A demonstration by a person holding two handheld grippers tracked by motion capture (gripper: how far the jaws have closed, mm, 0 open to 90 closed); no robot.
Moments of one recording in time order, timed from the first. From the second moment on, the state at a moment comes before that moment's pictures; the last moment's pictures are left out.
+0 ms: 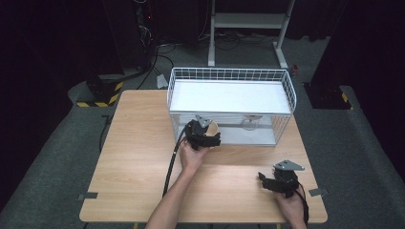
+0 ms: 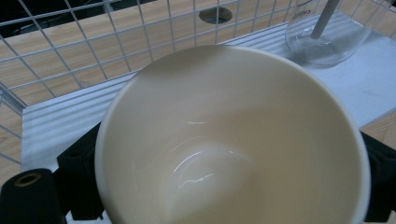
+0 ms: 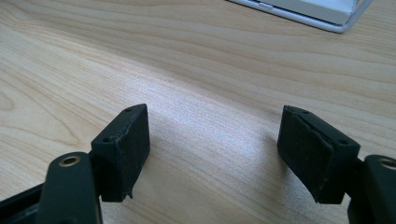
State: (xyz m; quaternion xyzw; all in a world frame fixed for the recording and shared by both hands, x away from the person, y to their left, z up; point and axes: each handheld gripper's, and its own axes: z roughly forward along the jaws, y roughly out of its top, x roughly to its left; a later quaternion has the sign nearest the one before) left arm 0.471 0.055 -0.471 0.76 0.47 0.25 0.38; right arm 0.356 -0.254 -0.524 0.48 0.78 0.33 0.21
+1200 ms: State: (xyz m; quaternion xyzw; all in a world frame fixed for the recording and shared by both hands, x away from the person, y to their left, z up) left arm 0.482 0.054 -0.473 0.75 0.46 0.28 0.39; right arm 0.356 -0.254 -0.524 0.48 0.78 0.33 0.21
